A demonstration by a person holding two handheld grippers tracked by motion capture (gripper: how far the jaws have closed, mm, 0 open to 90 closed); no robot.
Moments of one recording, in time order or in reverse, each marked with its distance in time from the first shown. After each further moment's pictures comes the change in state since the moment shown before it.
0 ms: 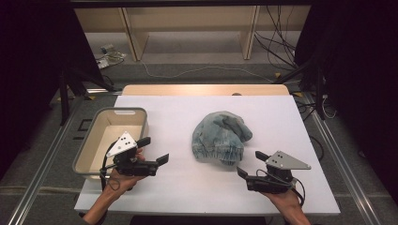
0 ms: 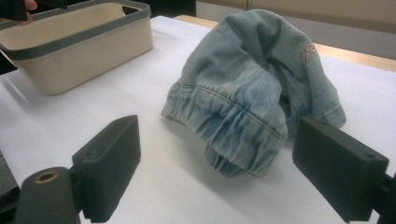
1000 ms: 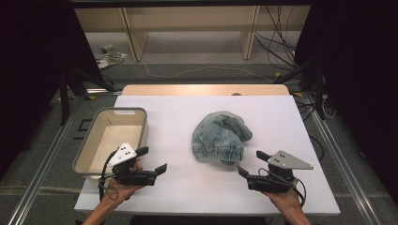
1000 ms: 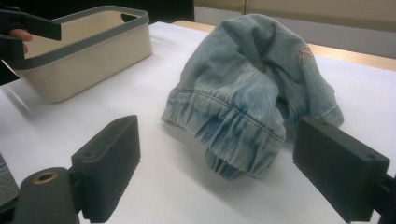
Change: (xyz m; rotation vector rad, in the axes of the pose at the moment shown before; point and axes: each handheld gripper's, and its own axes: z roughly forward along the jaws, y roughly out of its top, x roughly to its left) left arm -0.005 -0.023 -0.005 0.037 0.028 -0.009; right arm -0.002 0.000 -0.002 -0.017 -0.001 0.029
